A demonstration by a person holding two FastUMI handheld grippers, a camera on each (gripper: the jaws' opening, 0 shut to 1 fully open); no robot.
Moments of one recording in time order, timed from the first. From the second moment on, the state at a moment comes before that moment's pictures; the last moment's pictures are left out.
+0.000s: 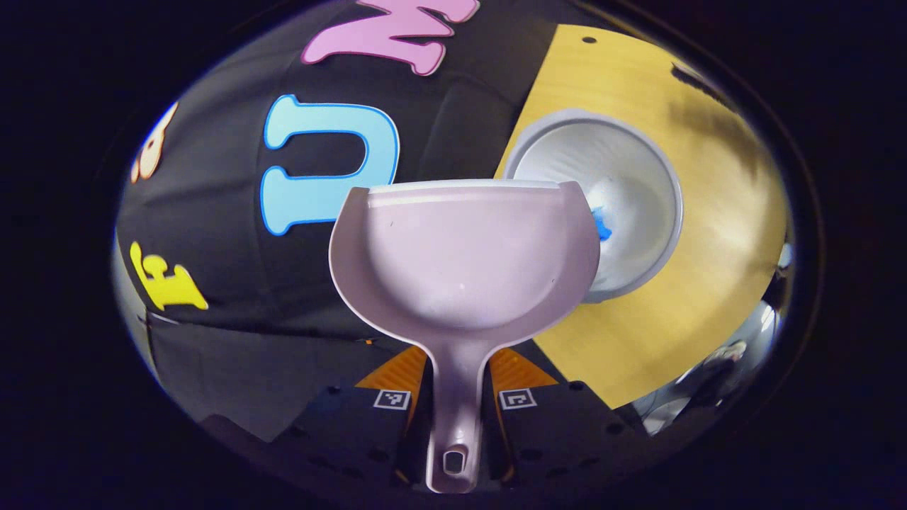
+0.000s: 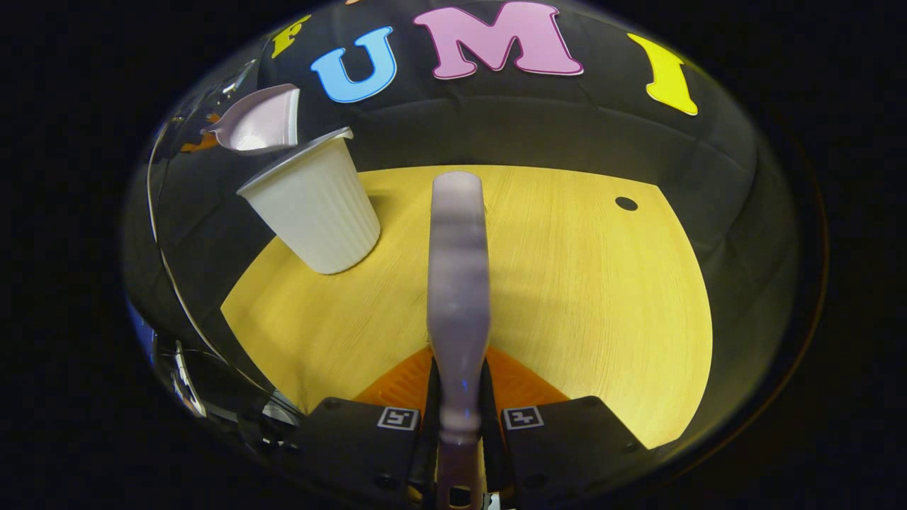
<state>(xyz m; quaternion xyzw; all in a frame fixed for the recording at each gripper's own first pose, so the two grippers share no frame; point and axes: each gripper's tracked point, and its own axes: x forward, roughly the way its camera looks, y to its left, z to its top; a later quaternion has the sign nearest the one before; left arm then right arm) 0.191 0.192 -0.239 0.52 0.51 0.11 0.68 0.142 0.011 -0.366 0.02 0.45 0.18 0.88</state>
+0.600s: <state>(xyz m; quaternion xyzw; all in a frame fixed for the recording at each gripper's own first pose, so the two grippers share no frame) 0.226 -0.062 -0.384 0.07 0.44 -0.02 0.90 0.145 -0.031 -0.356 0.04 0.47 0.09 0.88</state>
